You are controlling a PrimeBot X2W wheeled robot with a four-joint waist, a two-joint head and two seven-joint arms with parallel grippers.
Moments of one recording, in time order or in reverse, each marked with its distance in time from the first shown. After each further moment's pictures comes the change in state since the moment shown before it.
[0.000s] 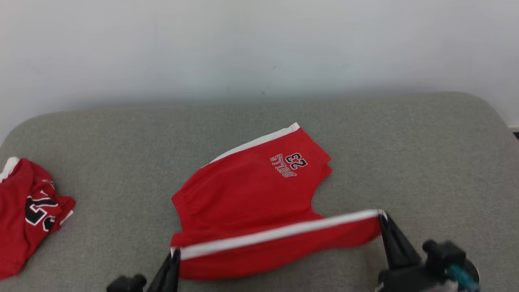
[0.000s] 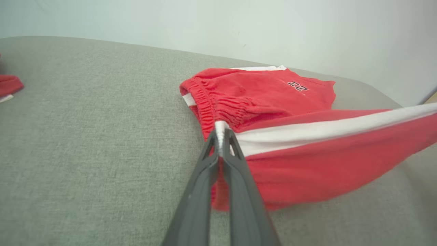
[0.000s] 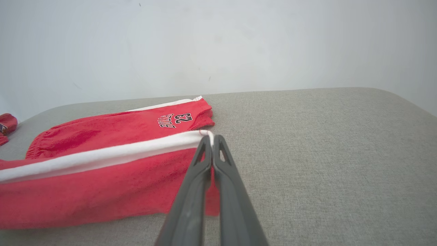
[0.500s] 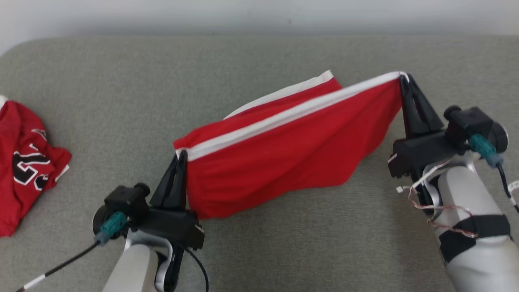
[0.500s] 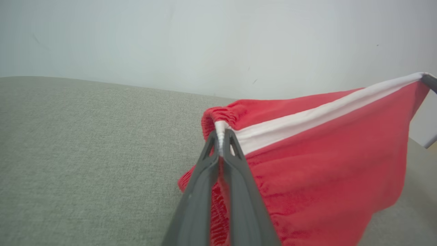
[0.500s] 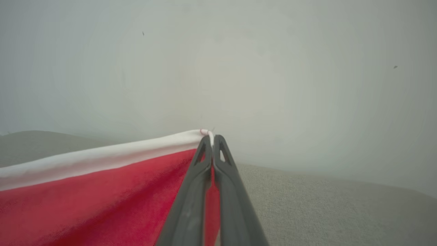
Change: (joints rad) left arm -0.344 -0.059 0.017 -0.002 0.014 0.000 0.000; right arm -0.575 -0.091 0.015 0.186 -0.054 0.000 0.000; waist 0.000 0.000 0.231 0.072
